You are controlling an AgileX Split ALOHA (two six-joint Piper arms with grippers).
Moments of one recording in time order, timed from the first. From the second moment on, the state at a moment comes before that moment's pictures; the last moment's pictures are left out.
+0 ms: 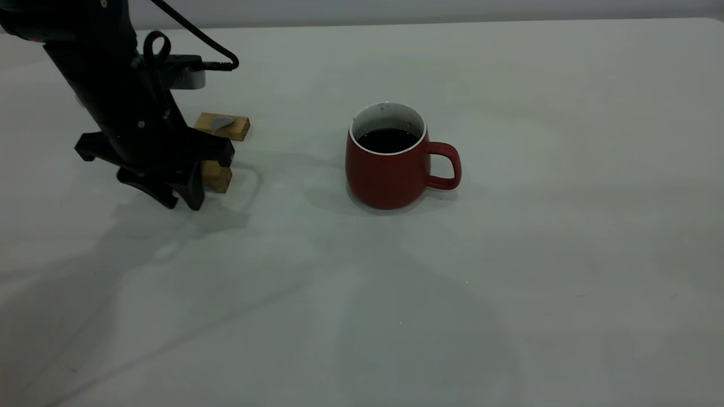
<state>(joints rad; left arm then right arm) -0.24 2.27 -1.13 -0.06 0.26 -0.09 -0.01 0.02 -0.47 0.08 1.14 -0.07</state>
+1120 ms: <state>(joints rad) -0.24 2.08 -1.49 -1.28 1.07 -0.58 -0.01 0.02 -0.47 0.08 1.14 -0.07</state>
